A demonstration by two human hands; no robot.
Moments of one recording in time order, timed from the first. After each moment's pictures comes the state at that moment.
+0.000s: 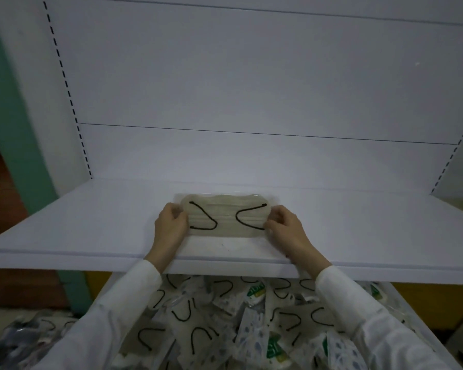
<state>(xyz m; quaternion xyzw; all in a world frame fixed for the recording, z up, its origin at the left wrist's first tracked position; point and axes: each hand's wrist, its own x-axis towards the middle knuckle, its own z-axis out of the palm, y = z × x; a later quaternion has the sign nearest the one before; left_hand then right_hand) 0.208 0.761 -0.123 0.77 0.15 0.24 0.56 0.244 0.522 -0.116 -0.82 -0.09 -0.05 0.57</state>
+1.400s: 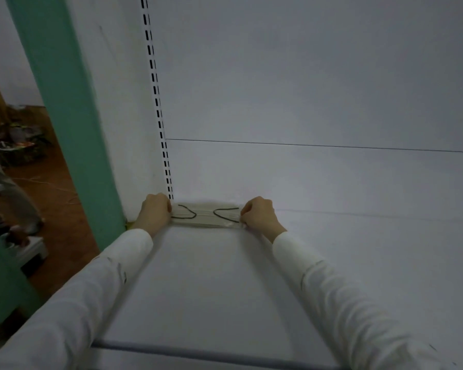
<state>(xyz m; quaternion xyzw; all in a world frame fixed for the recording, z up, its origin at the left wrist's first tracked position) 0.349 1.130 -0.111 0.95 0.19 0.16 0.21 0.413 0.898 -0.115 -0.92 -0.10 0.00 0.38</state>
